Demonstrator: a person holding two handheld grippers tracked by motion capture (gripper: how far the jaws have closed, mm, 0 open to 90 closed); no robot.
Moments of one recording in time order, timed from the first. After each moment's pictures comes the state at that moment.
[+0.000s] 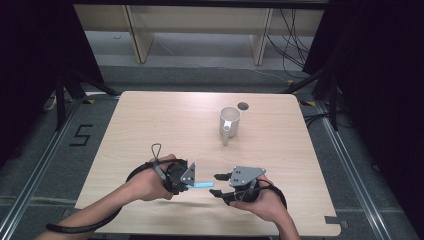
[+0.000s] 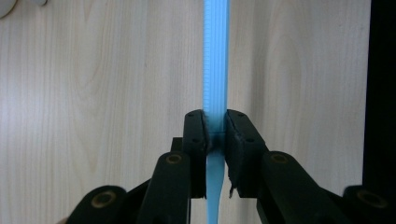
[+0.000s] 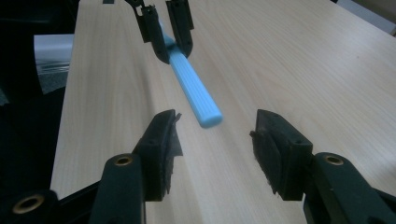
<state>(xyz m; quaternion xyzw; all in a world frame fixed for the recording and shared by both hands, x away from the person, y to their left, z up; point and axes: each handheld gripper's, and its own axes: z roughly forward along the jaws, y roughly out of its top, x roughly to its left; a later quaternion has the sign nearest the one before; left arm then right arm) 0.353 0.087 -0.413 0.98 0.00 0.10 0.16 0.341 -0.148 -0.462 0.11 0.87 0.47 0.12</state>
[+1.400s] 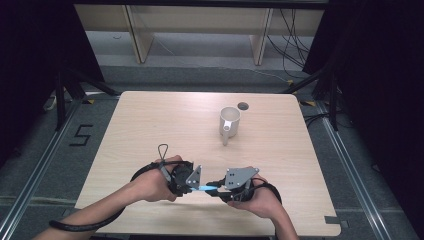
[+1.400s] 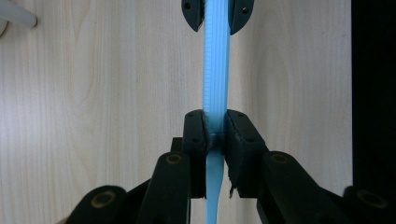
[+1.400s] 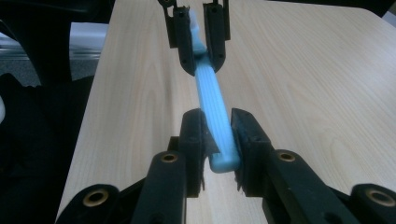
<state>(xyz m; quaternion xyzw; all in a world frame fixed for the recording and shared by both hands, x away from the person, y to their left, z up) 0.349 0.076 -0.409 0.98 -0.03 0.10 0.16 0.346 -0.138 -0.465 0.04 0.88 0.47 0.09</state>
